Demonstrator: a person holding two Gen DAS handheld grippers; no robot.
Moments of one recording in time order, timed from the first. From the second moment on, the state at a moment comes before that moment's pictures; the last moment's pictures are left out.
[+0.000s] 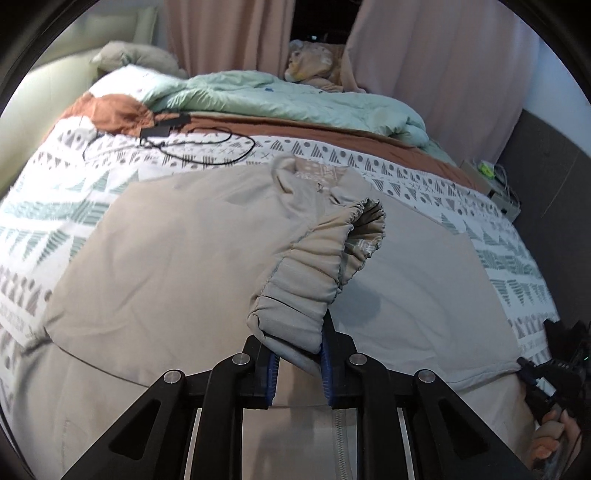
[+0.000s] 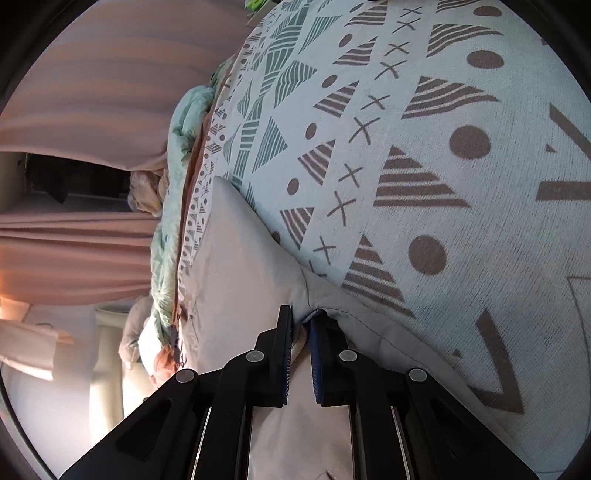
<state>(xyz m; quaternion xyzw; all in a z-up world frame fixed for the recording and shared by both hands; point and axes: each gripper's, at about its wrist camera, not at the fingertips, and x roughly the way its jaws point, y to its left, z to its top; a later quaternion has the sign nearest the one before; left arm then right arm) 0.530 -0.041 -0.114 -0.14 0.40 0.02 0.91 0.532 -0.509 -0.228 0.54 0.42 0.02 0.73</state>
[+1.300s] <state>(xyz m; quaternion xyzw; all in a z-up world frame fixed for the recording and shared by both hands) 0.524 0.036 -0.184 -0.23 0.48 0.09 0.84 0.533 -0.486 -0.212 0.47 0.45 -0.01 0.76</state>
